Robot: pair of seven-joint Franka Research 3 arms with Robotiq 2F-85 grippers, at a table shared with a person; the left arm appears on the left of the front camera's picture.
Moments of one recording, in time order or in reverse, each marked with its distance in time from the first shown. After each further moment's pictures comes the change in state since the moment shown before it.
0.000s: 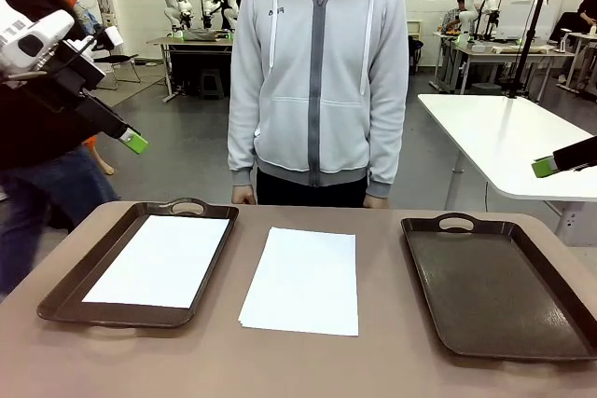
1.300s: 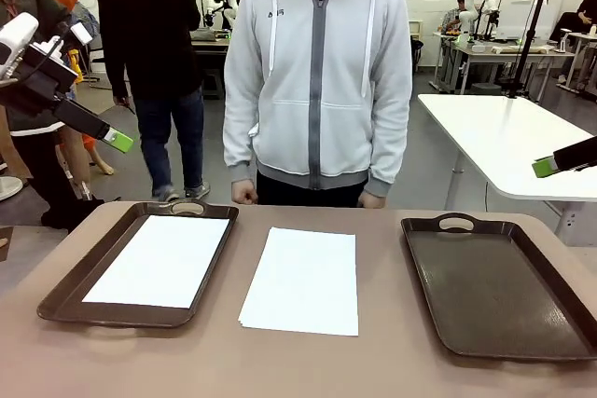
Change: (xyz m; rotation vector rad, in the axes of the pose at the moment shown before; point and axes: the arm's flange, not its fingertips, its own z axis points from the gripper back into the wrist) left arm -0.031 -0.007 0.019 0.054 -0.117 0.095; right arm 0.000 0.000 0.000 -0.001 0.000 -0.001
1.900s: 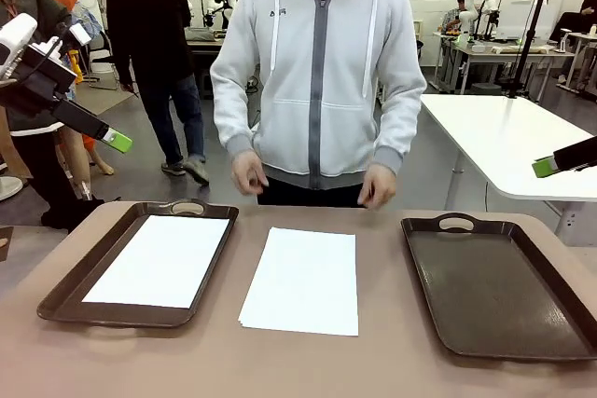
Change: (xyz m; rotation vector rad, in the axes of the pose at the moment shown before) left arm -0.001 0.001 0.000 -0.001 0.000 0.004; right arm 0.000 0.000 0.000 0.000 0.000 0.000
